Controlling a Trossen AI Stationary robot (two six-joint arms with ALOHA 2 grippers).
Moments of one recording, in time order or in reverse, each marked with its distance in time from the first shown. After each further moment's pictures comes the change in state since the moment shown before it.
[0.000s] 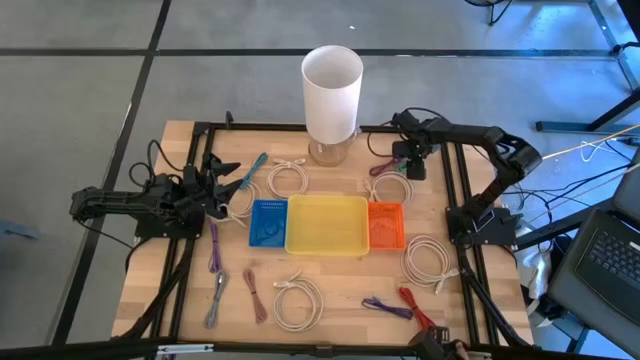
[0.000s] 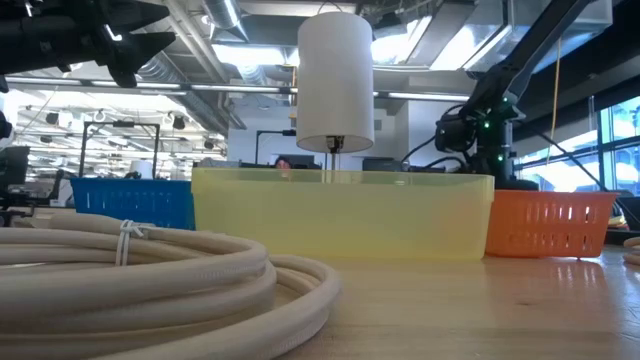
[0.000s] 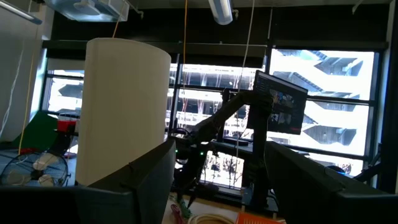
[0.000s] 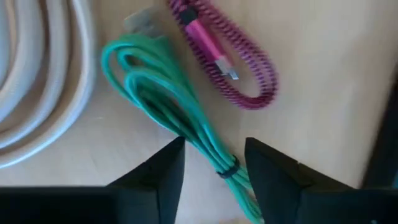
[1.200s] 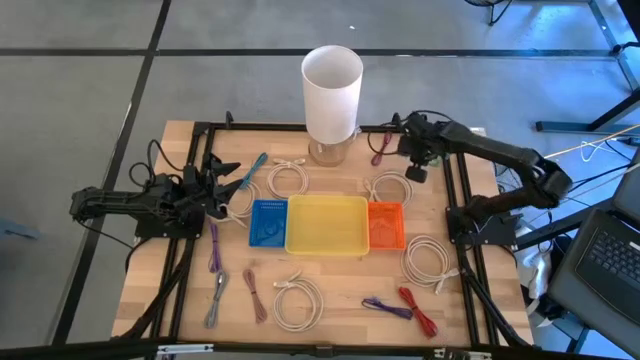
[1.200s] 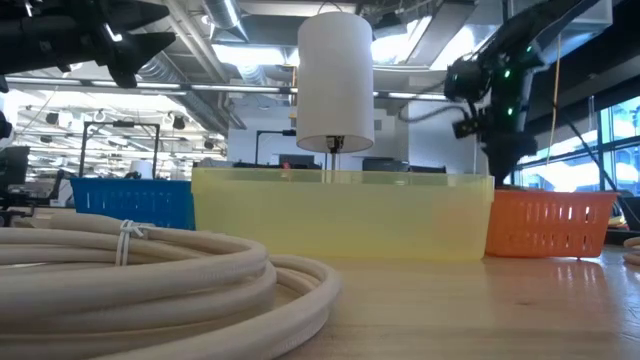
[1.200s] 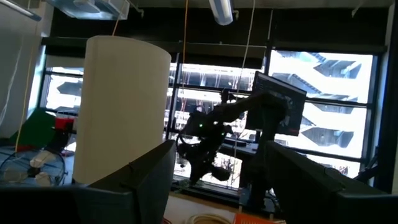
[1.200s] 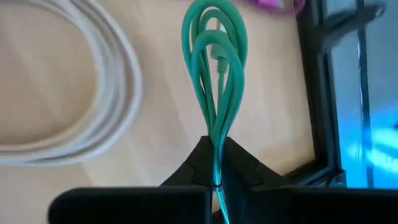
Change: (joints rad) left arm 0.000 0.000 0.000 0.000 0.000 -0.029; right arm 0.162 -0.335 0.007 -0.182 0.073 0.351
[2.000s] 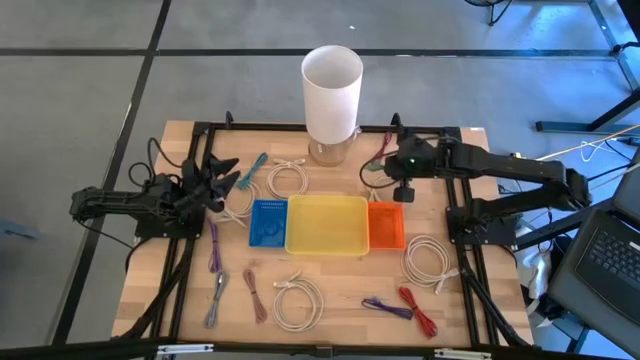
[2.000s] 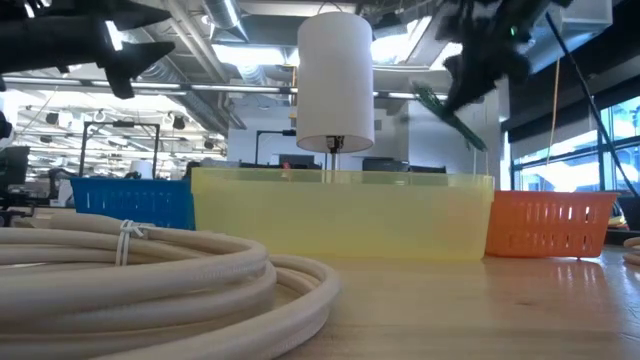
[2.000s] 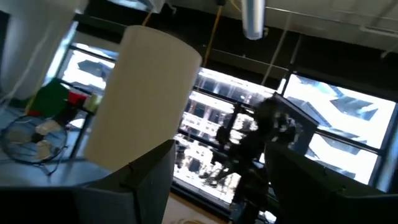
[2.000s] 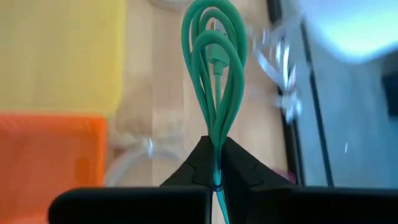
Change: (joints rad) left arm 0.000 0.000 0.000 0.014 -0.126 -0.190; right arm 0.499 -0.188 0.103 0.120 -0.002 0.080
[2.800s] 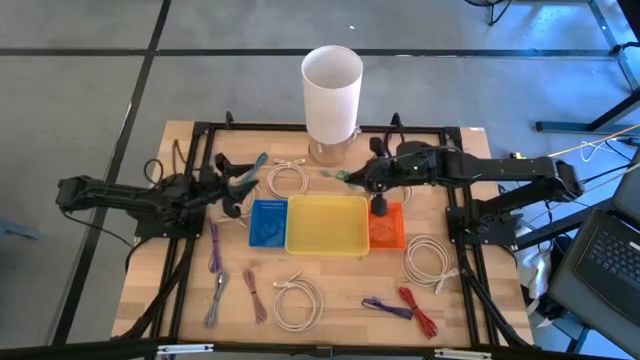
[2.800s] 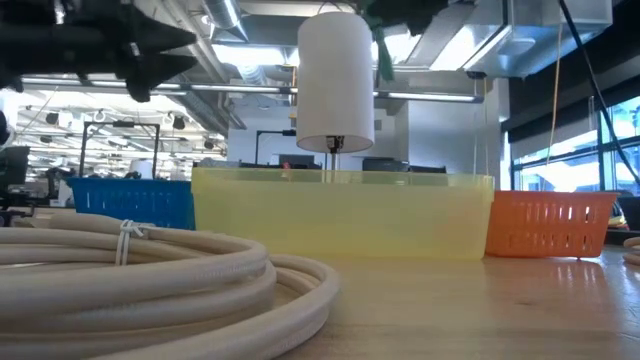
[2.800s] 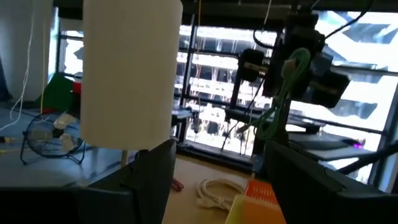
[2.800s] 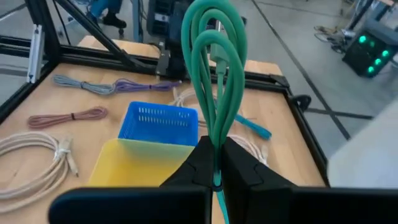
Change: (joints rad) left arm 0.001 0.370 0.053 0.128 0.066 0.157; right arm 0.171 0.107 0.089 0.520 -0.211 0.216
